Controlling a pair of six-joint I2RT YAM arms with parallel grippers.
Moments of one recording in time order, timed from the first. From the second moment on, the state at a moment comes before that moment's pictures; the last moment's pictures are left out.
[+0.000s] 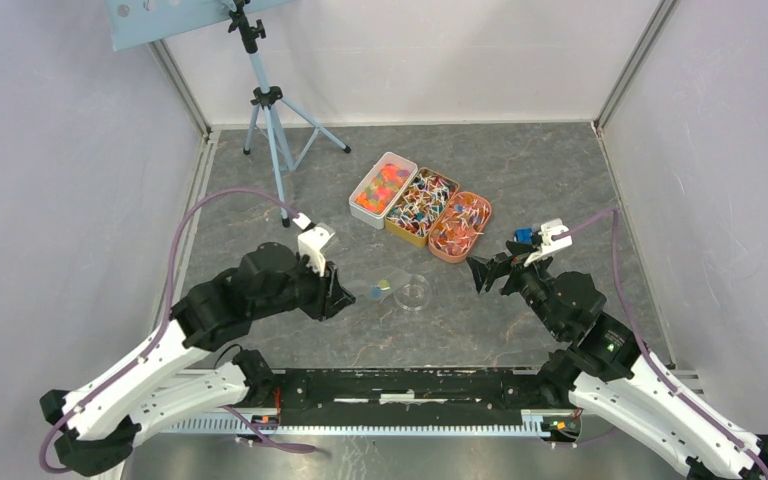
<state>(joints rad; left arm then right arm) -0.90 0.69 0.91 -0.74 0.06 -0.36 0.81 0.43 0.54 -0.23 0.35 0.25</state>
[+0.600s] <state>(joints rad) -0.90 0.84 0.91 -0.78 0.08 -0.39 0.81 0.41 0.53 -0.23 0.36 0.24</state>
